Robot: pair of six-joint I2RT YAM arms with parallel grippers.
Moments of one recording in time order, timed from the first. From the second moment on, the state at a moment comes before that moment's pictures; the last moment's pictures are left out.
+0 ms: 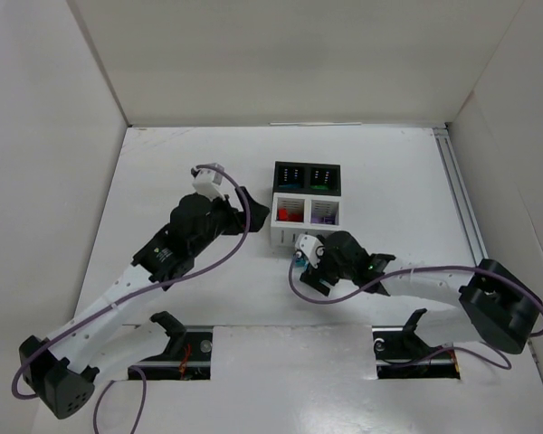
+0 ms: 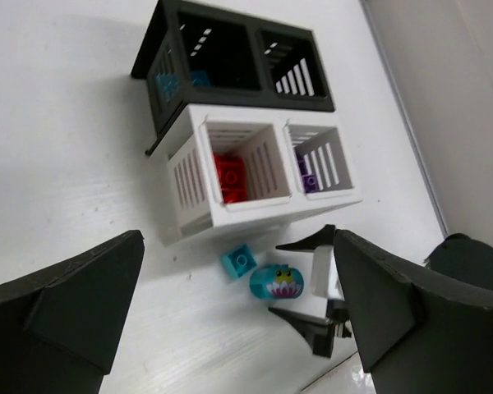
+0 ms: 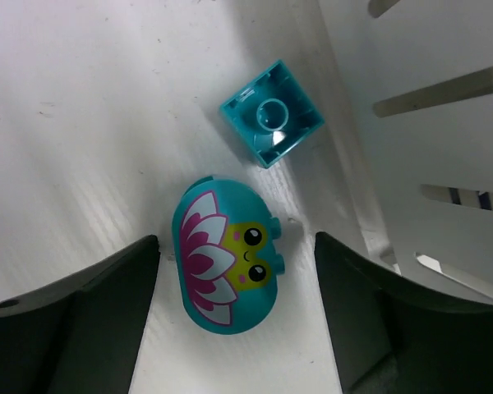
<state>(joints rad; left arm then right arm) -0.67 0.89 0.82 -0.23 -0.09 -0.60 0.86 1.30 0.50 0.02 -0.08 -0.31</state>
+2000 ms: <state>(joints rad) -1.21 1.39 0.76 -0.27 -0.41 -1.02 0.47 0.82 0.91 -0.26 0.07 -0.47</state>
